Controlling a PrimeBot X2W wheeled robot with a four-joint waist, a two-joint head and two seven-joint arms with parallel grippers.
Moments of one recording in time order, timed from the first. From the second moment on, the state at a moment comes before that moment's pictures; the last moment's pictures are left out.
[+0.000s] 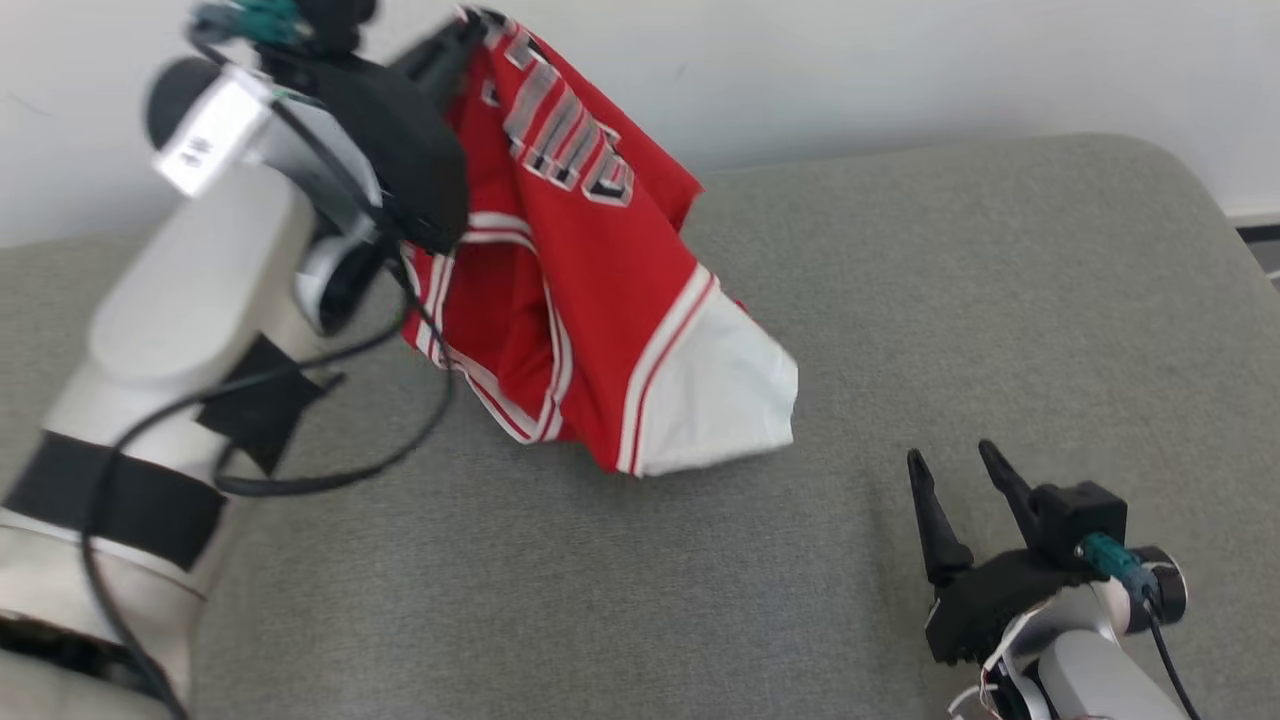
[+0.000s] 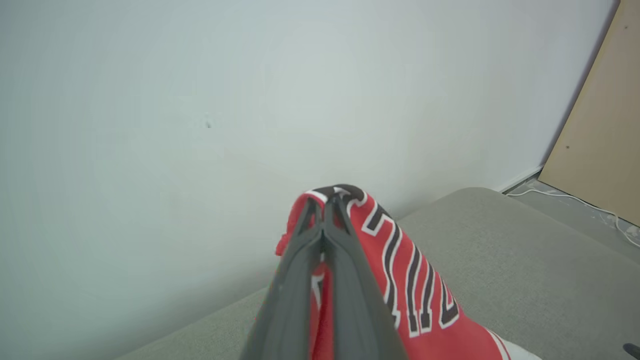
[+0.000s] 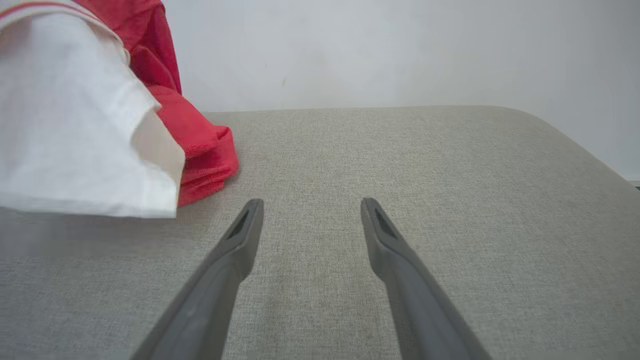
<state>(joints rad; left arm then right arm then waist) -1.19 0.16 -0.75 0.83 -0.60 -0.12 0.07 -0.28 -0.17 0.26 0.47 0.38 -0.07 -0.21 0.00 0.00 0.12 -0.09</state>
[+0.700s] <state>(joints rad) -1.18 0.53 -0.68 0.86 -0.59 -0.11 0.12 -0.21 -0.20 0.24 0.45 0.40 -0.07 -0.22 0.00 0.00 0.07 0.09</state>
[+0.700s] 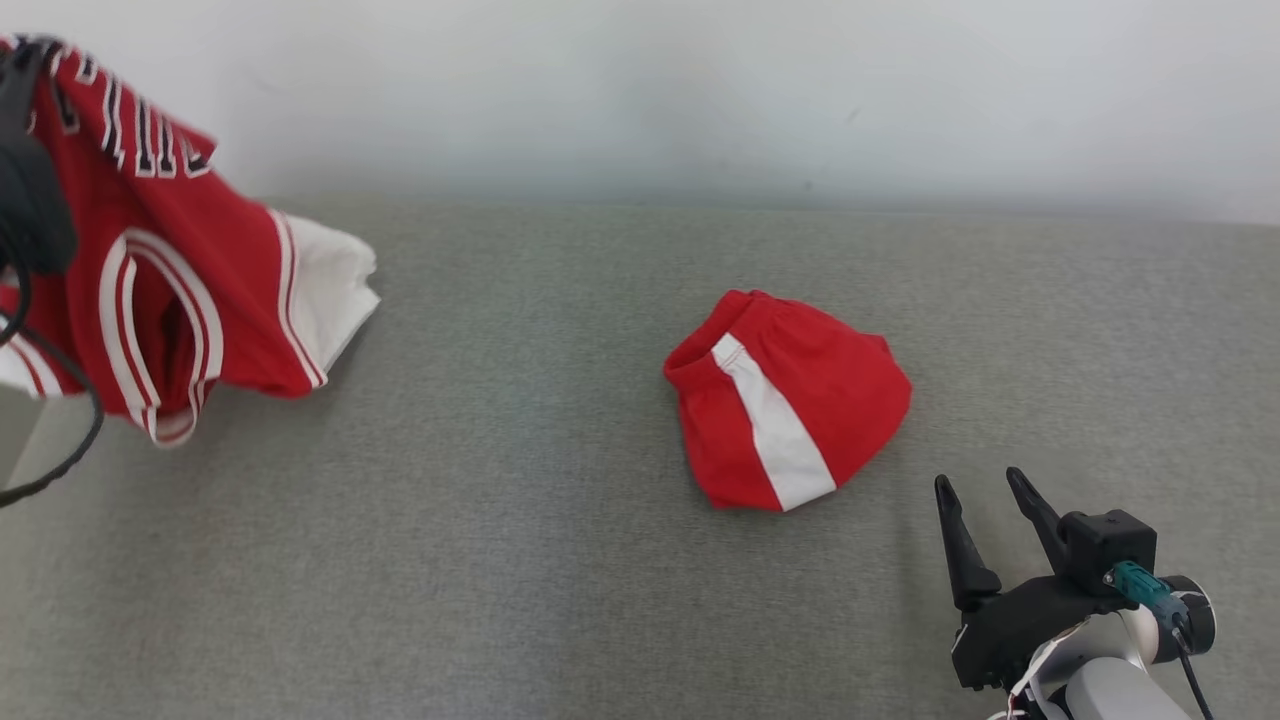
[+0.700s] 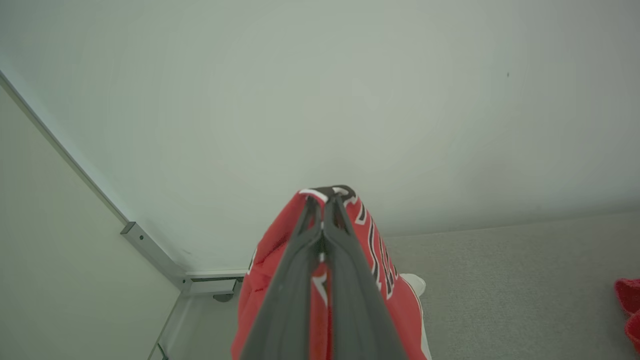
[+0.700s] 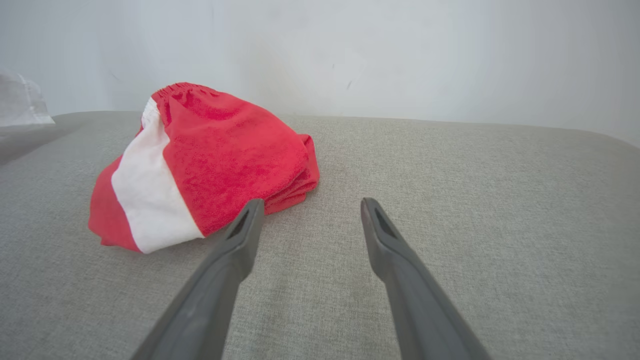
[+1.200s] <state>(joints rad) -1.00 0.59 -0.63 0.96 -0.66 -0.08 0.09 -0.25 -0.23 0.28 0.37 0.37 -0.07 -0.18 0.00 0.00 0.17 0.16</state>
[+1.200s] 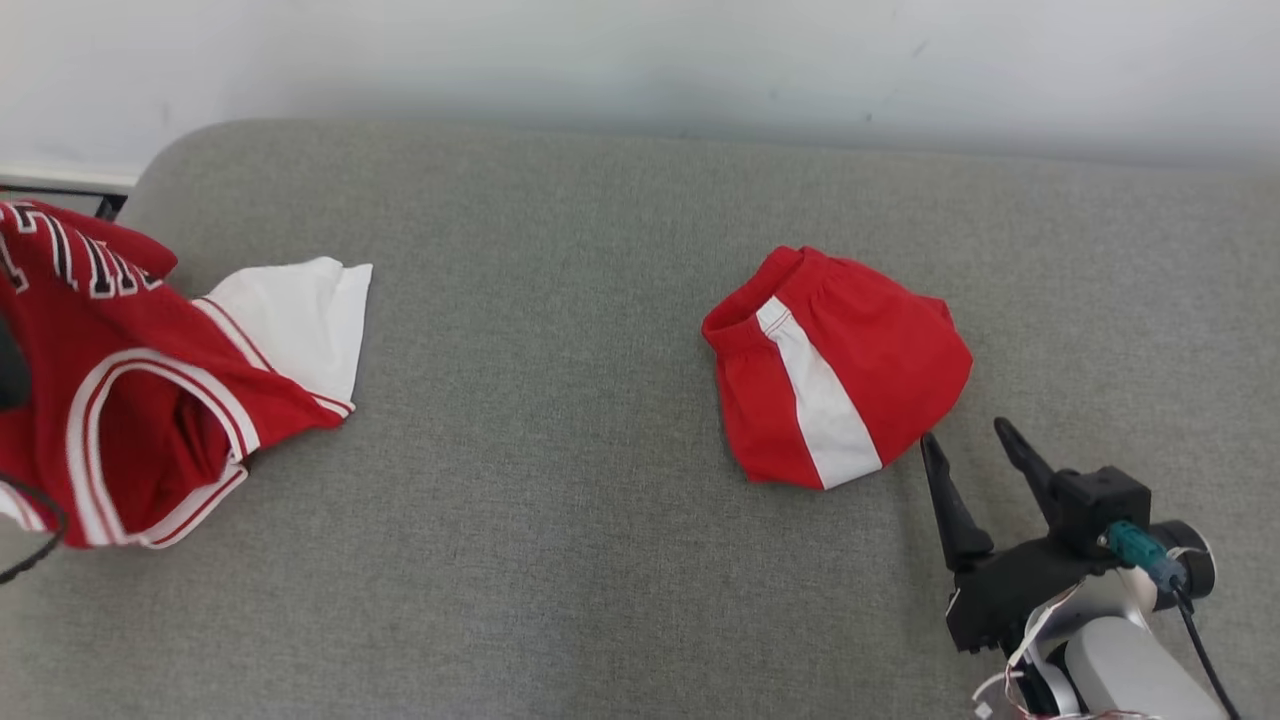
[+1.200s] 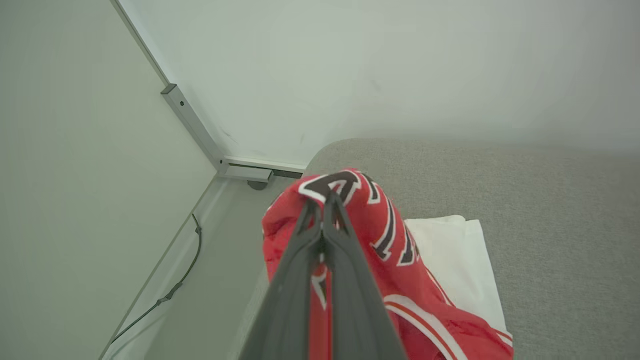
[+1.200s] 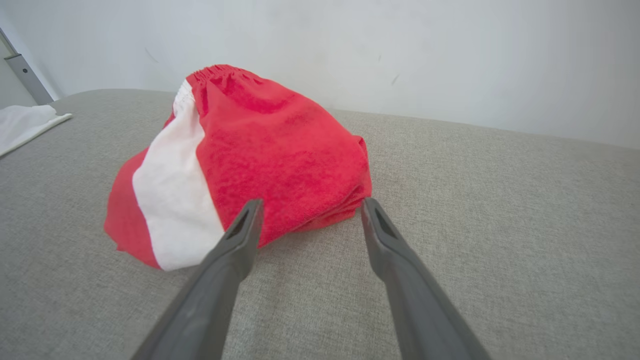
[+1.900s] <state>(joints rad) -0.90 0.44 -0.55 1.09 -0.79 -0.09 0.04 -0.32 -0.25 0.29 0.32 0.34 -0.07 -0.14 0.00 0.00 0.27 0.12</state>
